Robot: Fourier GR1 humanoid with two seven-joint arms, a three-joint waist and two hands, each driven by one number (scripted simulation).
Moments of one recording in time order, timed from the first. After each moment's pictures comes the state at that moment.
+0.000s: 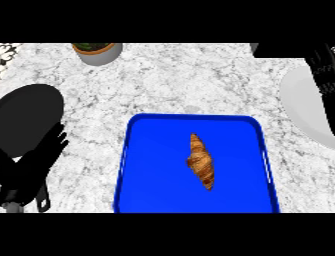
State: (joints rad) left arm 0.06 0.44 -0.15 -1.51 0.41 0.07 0.17; right arm -0.30 -0.56 0.13 -1.56 -0.22 -0.16 -0.14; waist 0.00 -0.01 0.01
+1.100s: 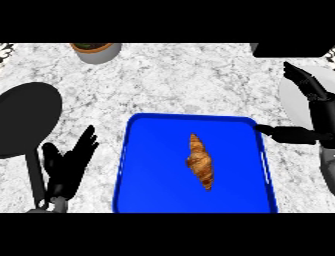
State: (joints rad) left arm 0.01 0.23 -0.22 -1.41 0.26 0.17 0.17; right arm -0.29 -0.45 0.09 -1.40 -0.06 -0.15 -0.28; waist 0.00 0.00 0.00
